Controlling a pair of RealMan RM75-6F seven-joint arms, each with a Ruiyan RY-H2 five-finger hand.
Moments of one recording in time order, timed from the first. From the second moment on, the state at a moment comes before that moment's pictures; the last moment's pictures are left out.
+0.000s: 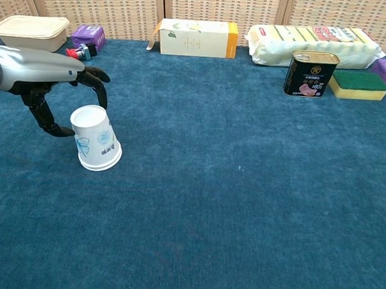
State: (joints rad) left arm -0.85 -1.29 -0.06 -1.91 0.67 1.00 0.69; right arm -0.02 -0.90 0.11 -1.76 -1.47 1.59 0.11
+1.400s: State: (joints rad) left arm -0.69 -0.83 -0.06 -2.26 1.00 1.12 0.40; right arm -0.02 -0.90 0.09 -1.78 -1.49 1.58 0.08
